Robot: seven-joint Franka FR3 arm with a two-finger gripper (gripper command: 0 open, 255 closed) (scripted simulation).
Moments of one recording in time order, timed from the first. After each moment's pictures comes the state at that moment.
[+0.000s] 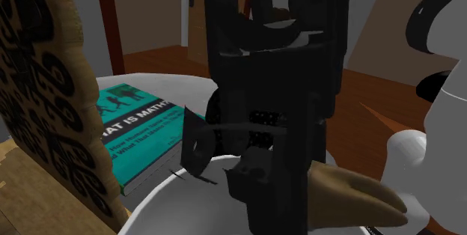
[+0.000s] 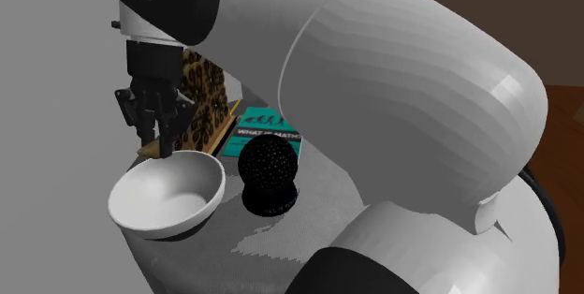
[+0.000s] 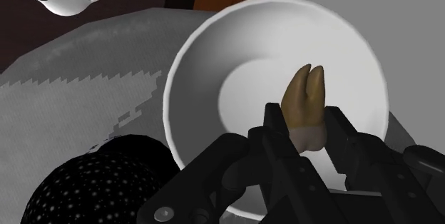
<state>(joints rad) 0.51 0.15 0.67 -1.21 0.23 1.17 1.08</state>
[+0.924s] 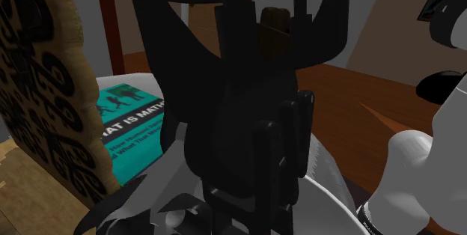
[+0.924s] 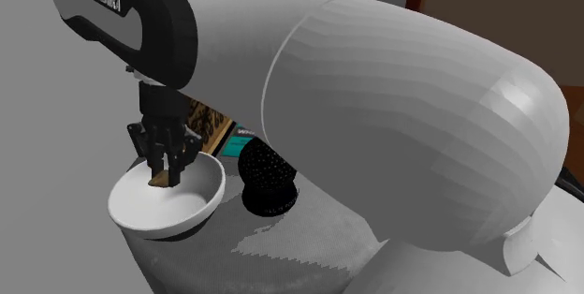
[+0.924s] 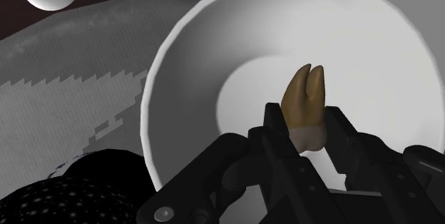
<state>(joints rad) 0.47 0.04 0.65 -1.49 0.28 1.35 0.99</state>
